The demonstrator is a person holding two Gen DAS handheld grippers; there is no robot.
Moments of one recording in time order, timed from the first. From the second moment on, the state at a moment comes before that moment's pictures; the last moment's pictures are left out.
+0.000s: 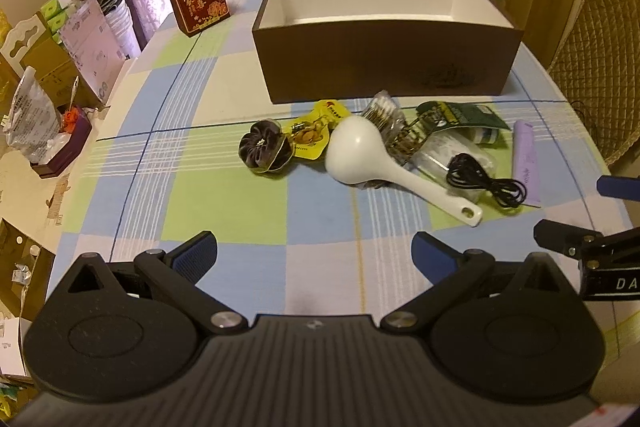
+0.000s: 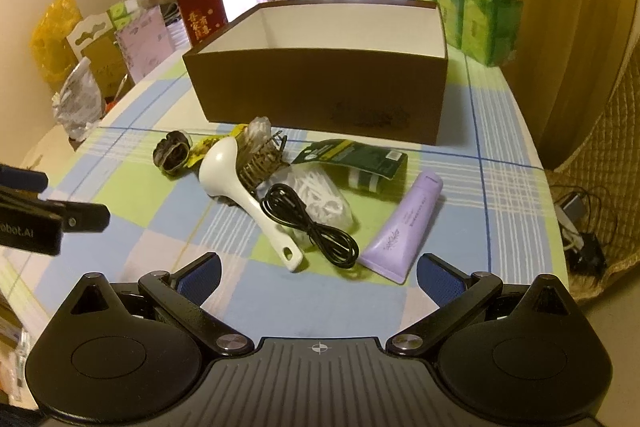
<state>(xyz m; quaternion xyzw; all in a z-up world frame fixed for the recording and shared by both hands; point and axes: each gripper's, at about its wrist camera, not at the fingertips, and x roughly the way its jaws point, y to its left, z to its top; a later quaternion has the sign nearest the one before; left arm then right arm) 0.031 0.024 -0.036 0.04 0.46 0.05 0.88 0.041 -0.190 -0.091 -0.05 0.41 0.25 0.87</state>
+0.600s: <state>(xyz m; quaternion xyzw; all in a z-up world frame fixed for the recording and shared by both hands) 0.069 0.053 -0.055 0.07 0.48 0.00 0.87 0.062 -0.150 -0.127 -0.18 0.37 0.27 0.87</state>
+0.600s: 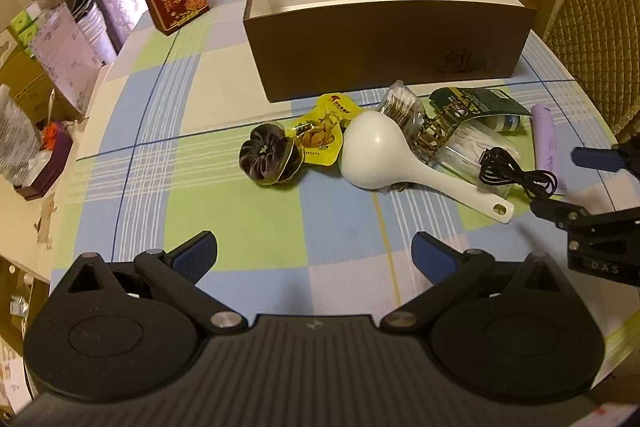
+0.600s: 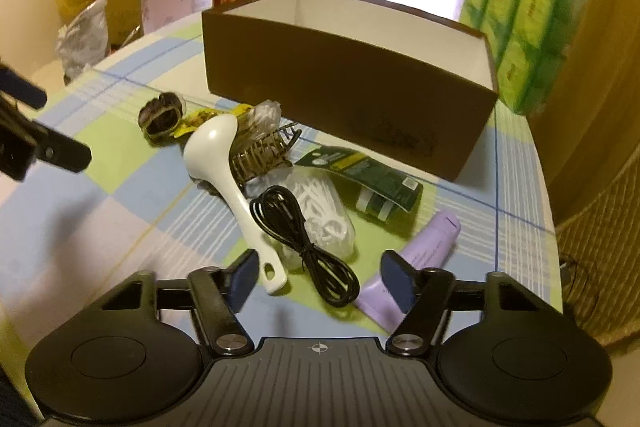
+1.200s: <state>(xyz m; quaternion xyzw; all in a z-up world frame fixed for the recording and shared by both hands) 0.100 0.075 -0.078 0.07 0.50 -0.02 0.86 0.069 -0.107 -0.161 -0.31 0.34 0.31 0.84</state>
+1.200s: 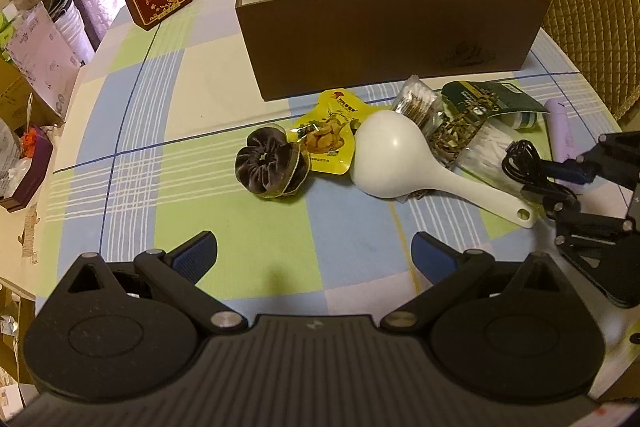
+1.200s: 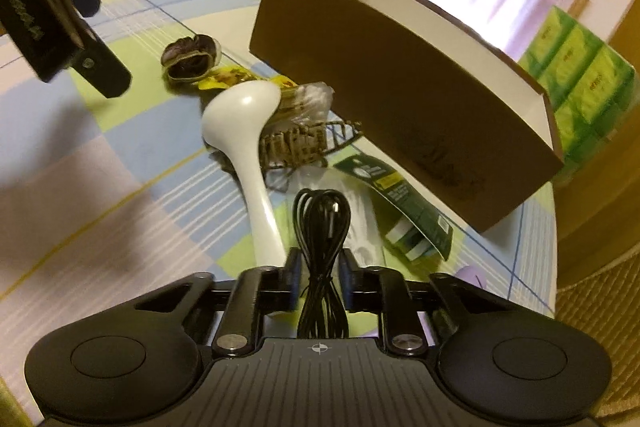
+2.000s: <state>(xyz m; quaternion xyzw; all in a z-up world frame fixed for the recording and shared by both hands) 0.160 0.110 -0.123 0.20 0.45 -0.19 0.85 0.119 -0.191 -0.117 0.05 0.45 0.16 0.88</state>
